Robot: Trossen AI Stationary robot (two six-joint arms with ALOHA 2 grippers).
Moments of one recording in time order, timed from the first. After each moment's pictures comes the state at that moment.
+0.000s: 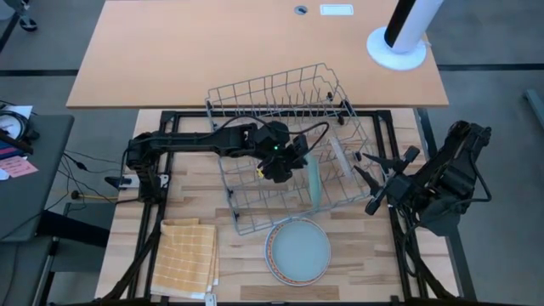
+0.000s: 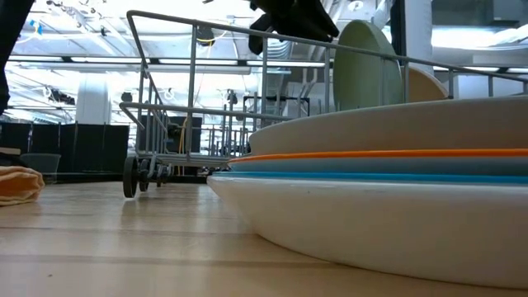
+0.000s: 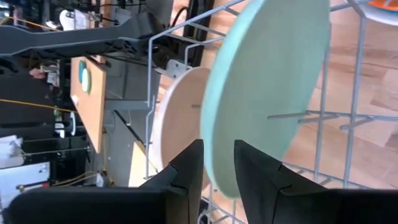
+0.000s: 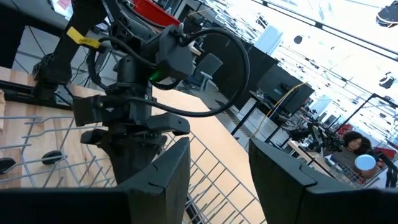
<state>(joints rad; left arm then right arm) 0.10 1.82 1.71 -0.45 0.08 1.43 0.87 1.11 1.32 -0.70 1.54 -0.05</state>
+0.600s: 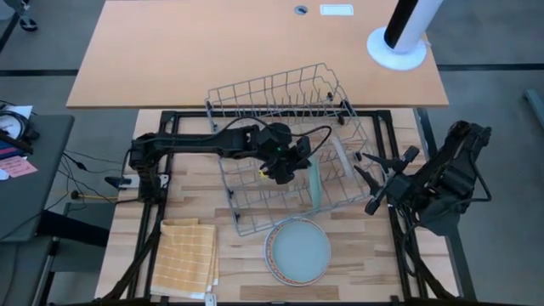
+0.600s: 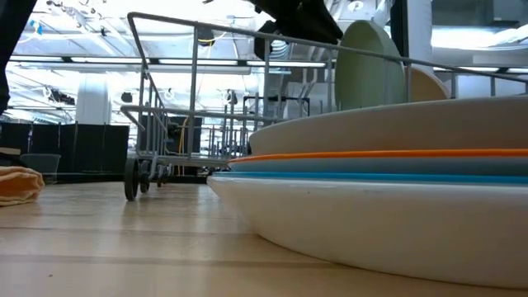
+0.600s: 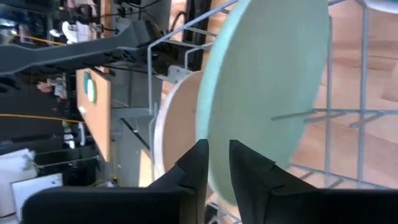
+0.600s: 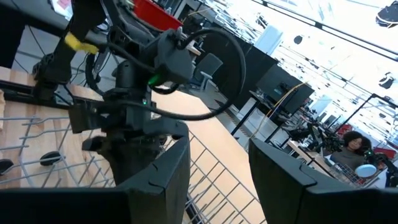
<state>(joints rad) 0.10 1.85 1.71 -0.40 0.09 1.50 0.87 1.11 1.32 -0.70 1.54 -0.05</state>
